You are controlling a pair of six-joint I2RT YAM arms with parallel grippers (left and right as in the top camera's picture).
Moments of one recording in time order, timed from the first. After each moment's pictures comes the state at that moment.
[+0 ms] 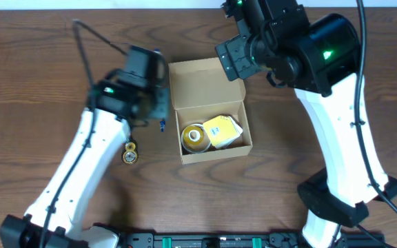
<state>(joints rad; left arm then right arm) -0.43 1.48 1.35 -0.99 -0.04 -0.27 0.56 1.95 2.66 -1.64 0.21 0.06</state>
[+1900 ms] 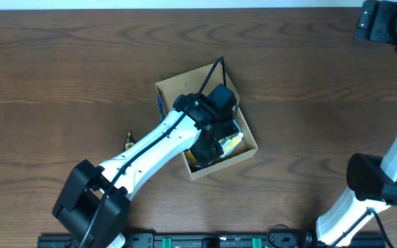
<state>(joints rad) -0.75 1.76 1.36 -1.09 0.07 0.28 -0.15 1.95 2.66 -1.63 0.05 0.06</state>
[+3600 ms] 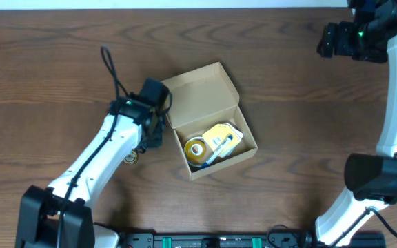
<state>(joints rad) -0.37 1.54 1.06 -0.99 -0.19 -0.44 -0.12 1.96 2.29 -1.53 -0.11 0.01</state>
